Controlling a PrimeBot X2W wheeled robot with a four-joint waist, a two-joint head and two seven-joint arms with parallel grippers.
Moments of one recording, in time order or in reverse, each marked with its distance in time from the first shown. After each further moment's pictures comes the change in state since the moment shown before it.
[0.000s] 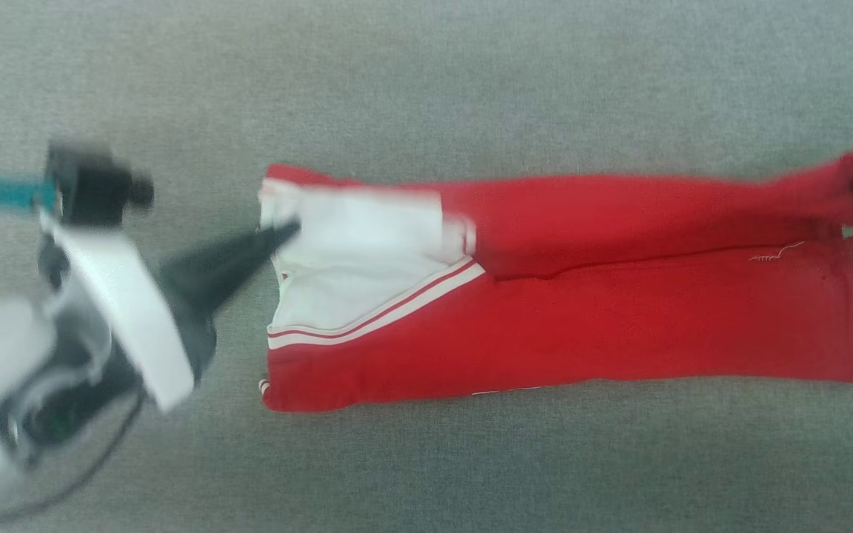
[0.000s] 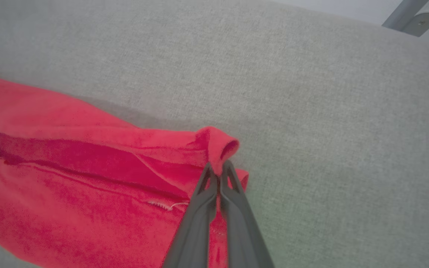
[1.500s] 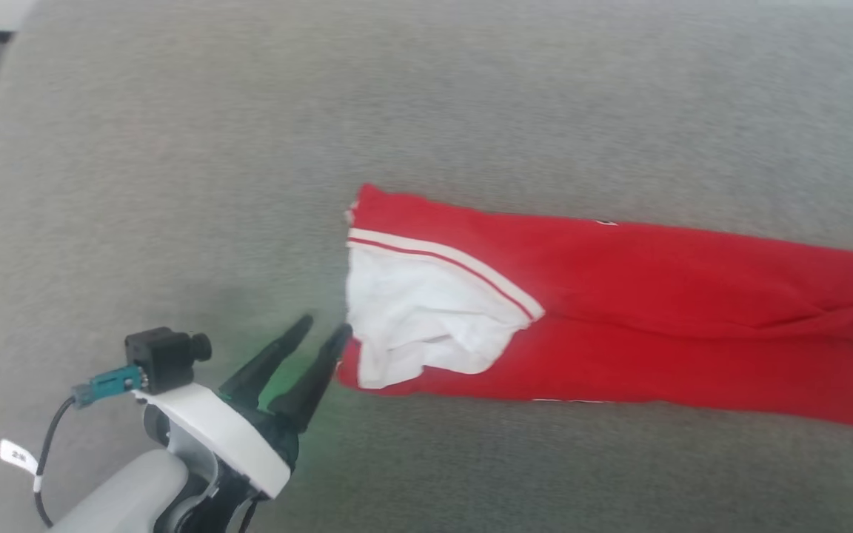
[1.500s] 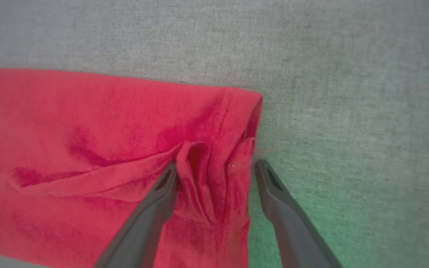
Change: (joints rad) left arm 0.548 -0.352 0.256 0.232 0.202 0.000 -0.304; right arm 0.365 0.126 -0.306 0.055 -0.039 -0.001 0.040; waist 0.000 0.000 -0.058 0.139
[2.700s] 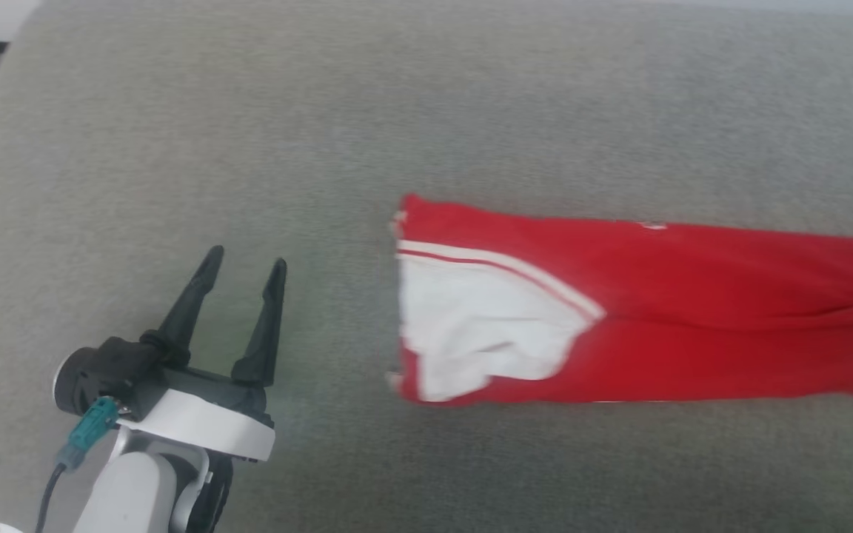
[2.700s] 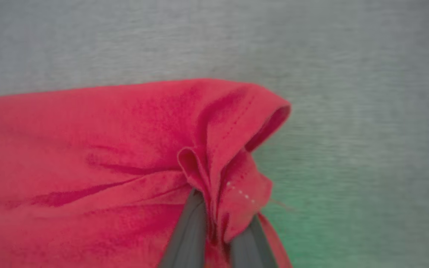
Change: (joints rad) left arm 0.220 -0.369 0.672 -0.095 0.910 0.000 0.000; right arm -0.092 0.155 -0.160 0.091 -0.211 0.002 0.109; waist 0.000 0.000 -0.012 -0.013
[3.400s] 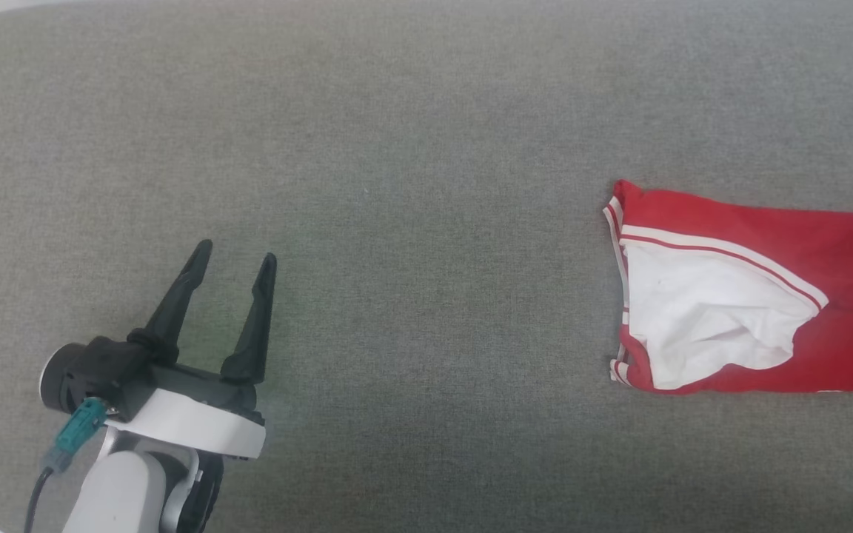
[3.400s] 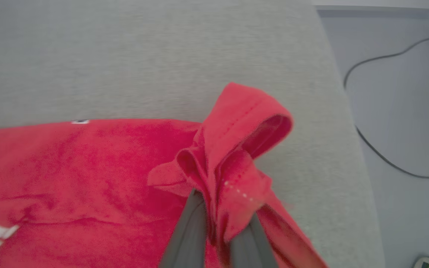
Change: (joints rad) left arm 0.002 0.010 0.020 -0.026 0.012 0.000 0.000; right arm -0.047 -0.177 -0.094 0.149 -0.109 -0.002 -0.147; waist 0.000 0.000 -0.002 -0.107
